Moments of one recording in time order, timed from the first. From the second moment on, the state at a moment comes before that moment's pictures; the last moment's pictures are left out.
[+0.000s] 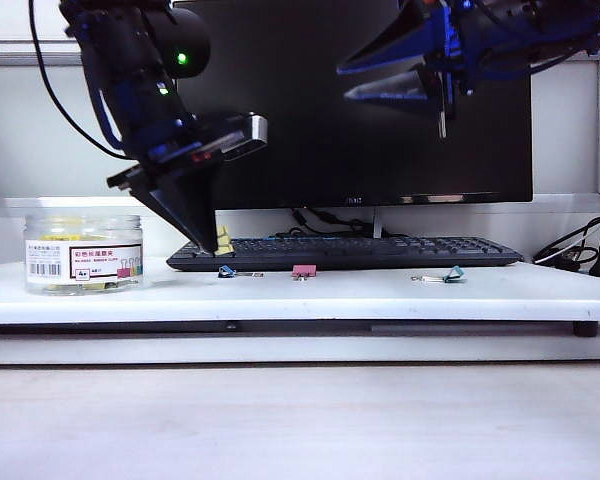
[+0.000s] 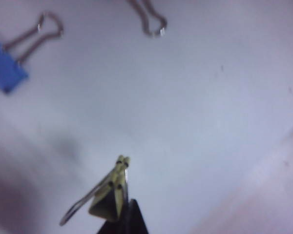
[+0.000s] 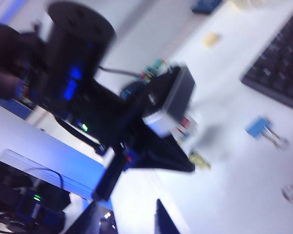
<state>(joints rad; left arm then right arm) -0.46 1.84 1.51 -0.83 0.24 0.18 0.24 1.60 1.17 -0.03 -1.10 0.28</state>
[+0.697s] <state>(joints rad) -0.46 1.92 1.55 -0.78 0.24 0.17 0.24 1.60 1.17 -0.10 -1.07 0.22</state>
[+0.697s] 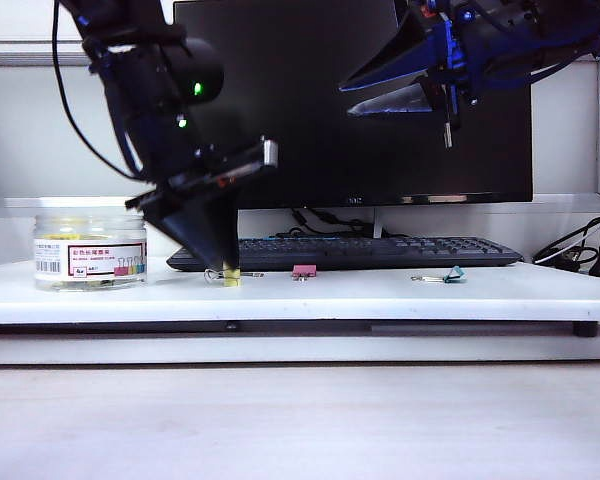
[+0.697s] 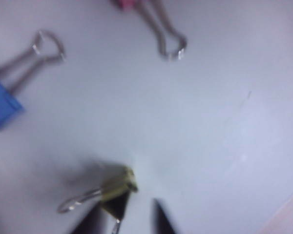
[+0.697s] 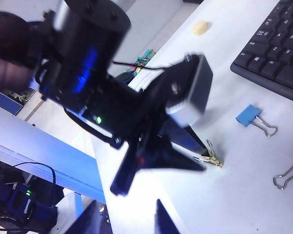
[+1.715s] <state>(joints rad) -0.26 1.81 1.77 -1.23 0.09 0.23 0.48 1.60 1.35 -0.34 -0.65 -0.05</state>
